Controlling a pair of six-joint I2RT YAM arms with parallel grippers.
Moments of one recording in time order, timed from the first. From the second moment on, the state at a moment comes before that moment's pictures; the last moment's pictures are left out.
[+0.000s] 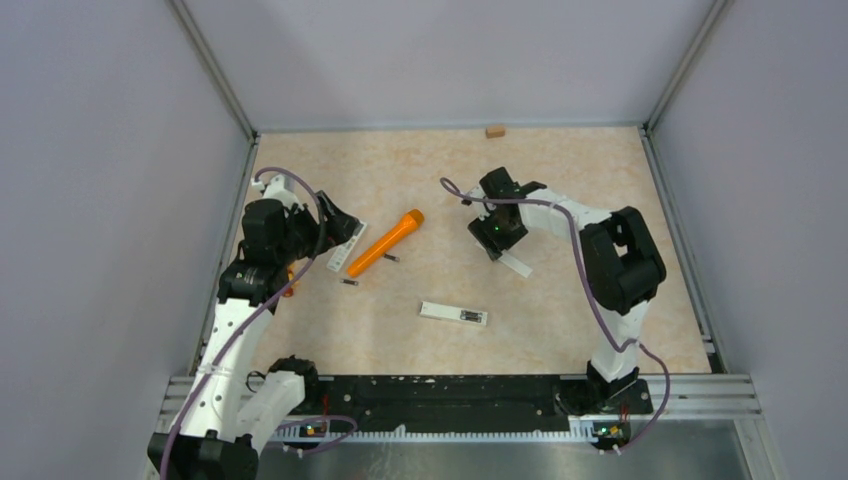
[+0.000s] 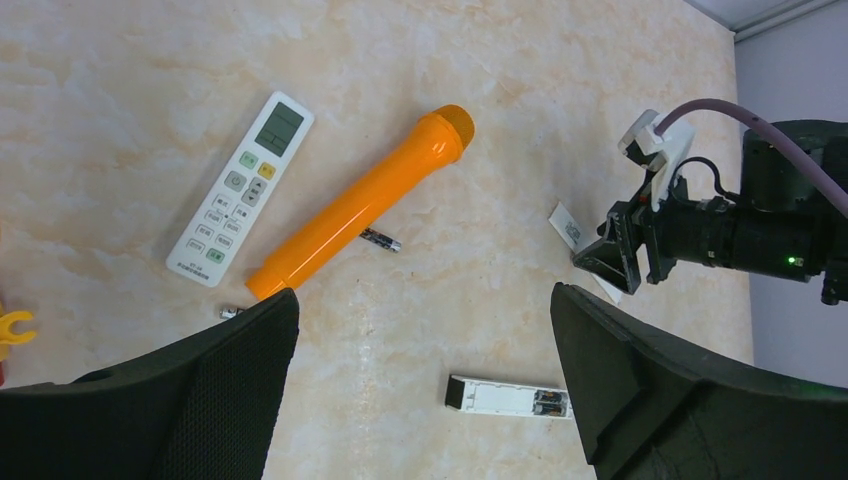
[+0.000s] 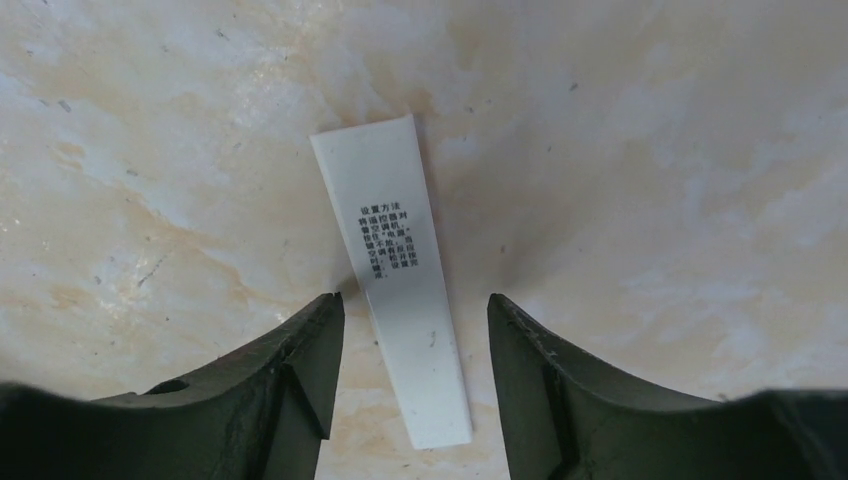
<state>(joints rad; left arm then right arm) -0.10 0.86 0.87 -0.47 0.21 -0.55 0.51 1.90 1.32 -0.65 -0.02 -0.22</state>
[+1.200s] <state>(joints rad) -0.15 1.05 0.70 -0.16 0.58 -0.76 0.60 1.83 1.27 -0.65 -0.12 -0.30</state>
